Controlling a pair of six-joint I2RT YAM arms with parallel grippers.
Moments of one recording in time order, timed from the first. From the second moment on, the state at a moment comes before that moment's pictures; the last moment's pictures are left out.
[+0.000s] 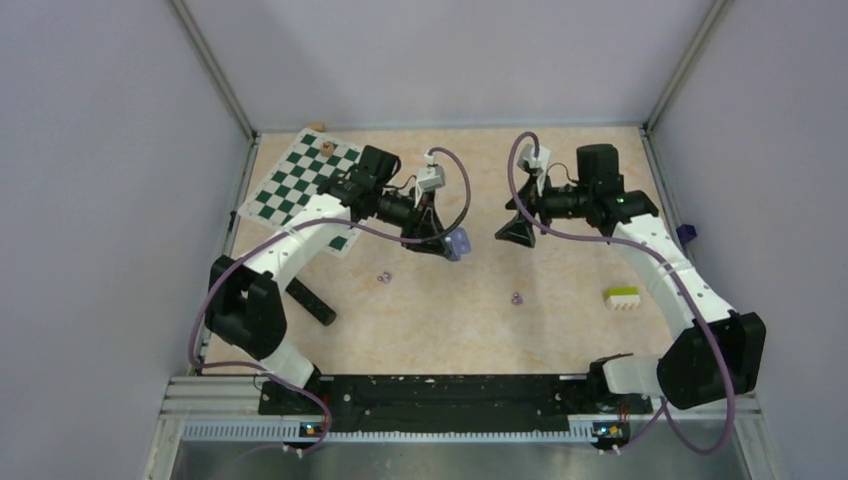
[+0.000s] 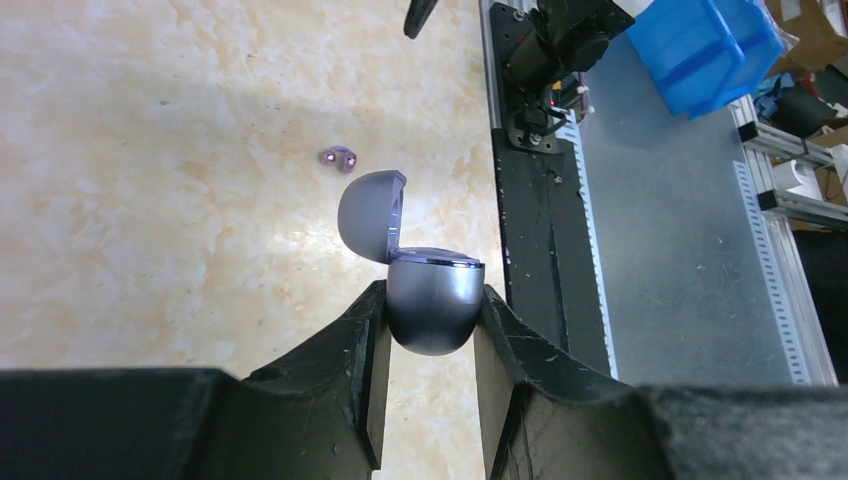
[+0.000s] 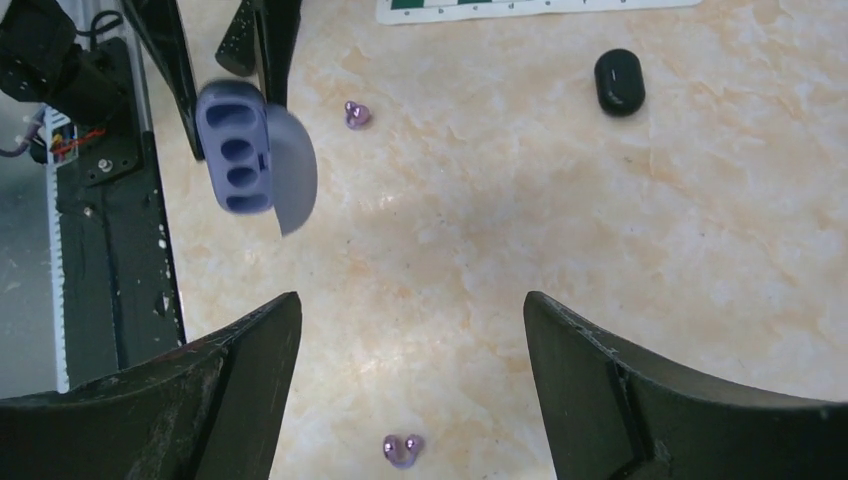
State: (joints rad) left arm -0.49 1.62 1.35 -0.62 1.16 0.36; right arm 0.25 1.30 1.15 -0.51 -0.93 -0.41
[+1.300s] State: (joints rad) left arm -0.27 1.35 1.13 -0.45 1.13 0.30; right arm 0.40 1.21 0.60 -0.41 -0.36 -0.81
